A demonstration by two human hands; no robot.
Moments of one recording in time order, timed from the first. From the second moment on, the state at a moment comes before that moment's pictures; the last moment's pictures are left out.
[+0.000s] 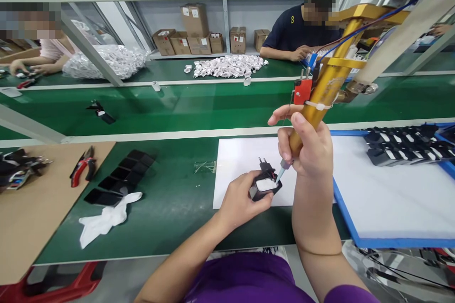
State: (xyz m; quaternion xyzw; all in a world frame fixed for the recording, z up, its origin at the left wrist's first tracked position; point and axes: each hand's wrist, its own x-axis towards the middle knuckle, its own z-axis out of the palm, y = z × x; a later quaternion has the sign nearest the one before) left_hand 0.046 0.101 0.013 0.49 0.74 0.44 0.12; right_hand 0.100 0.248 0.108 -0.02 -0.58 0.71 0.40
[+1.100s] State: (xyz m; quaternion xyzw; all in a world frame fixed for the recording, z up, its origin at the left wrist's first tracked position) left_hand 0.085 0.131 0.001 0.44 0.72 0.53 0.09; right_hand 0.111 0.259 0.105 0.01 -0.63 0.70 0.35
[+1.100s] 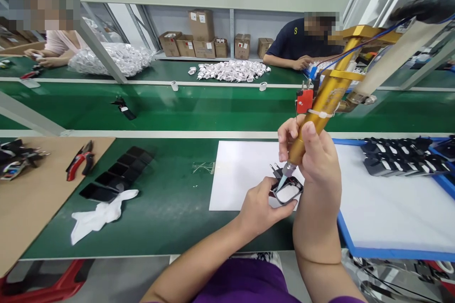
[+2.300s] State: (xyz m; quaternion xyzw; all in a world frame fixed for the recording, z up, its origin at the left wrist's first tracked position) left_hand -0.046 0.055 -0.032 0.47 0.78 0.37 0.19; right_hand 0.094 0.278 0.099 -0.06 -0.59 0.67 0.43
